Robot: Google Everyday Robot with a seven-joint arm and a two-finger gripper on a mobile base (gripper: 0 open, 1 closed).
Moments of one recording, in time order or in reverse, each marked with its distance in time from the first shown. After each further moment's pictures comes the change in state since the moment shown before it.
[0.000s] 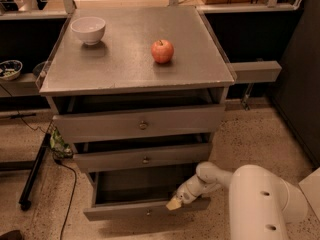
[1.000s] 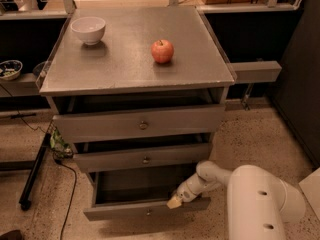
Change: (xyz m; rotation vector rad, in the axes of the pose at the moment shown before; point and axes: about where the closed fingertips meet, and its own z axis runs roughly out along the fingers) arm -0.001 -0.008 -0.006 0.000 0.000 0.000
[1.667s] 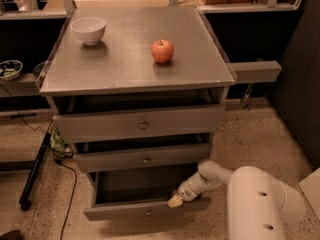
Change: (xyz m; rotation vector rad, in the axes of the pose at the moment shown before) arm -0.001 -0.004 -0.006 -0.012 -0.013 -0.004
